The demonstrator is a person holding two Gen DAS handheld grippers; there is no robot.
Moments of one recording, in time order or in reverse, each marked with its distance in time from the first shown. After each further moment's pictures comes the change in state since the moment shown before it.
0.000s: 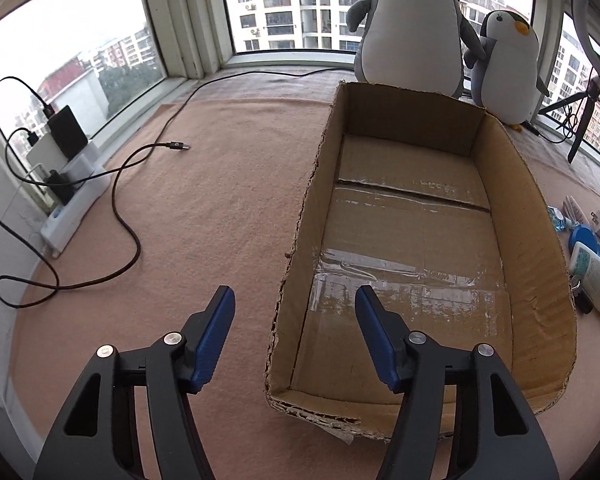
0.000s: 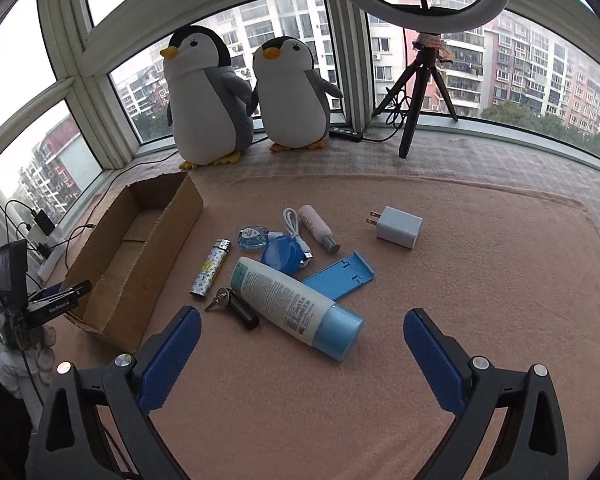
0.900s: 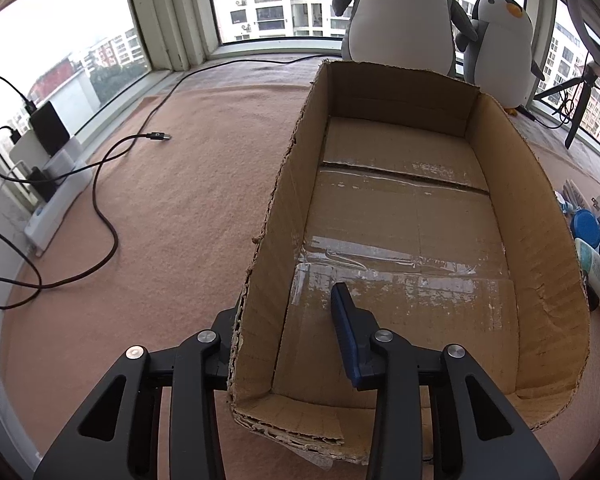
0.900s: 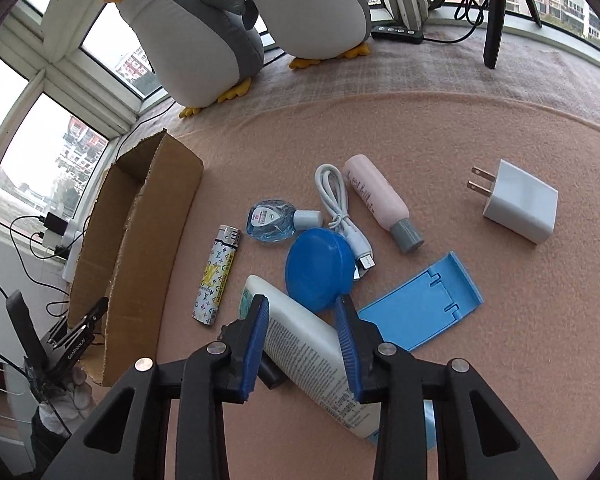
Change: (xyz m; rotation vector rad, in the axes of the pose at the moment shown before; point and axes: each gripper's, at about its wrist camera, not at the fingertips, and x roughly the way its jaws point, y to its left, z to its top) left arm 0.016 -0.009 -0.005 0.021 0.022 -0.020; right arm 0.129 -0.019 0.033 0.145 0.337 0.217
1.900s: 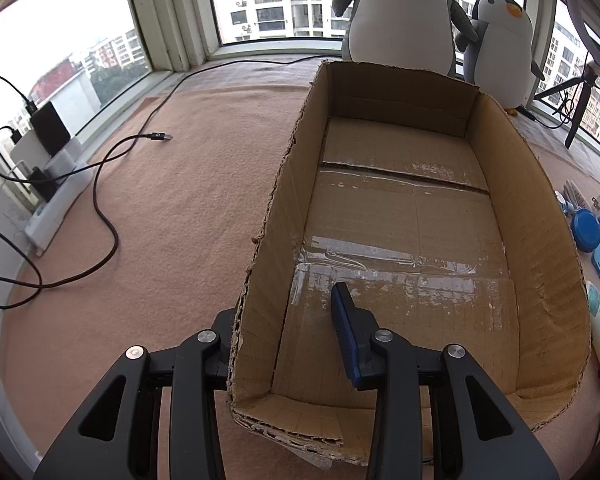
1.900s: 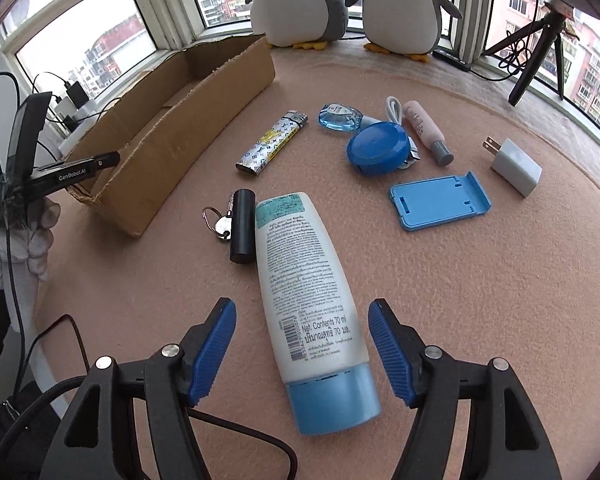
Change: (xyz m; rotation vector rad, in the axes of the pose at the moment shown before) left arm 0.000 -0.001 0.000 -0.001 -0.001 0.002; right arm -0.013 0.049 -0.105 -0.353 -0.021 -0.166
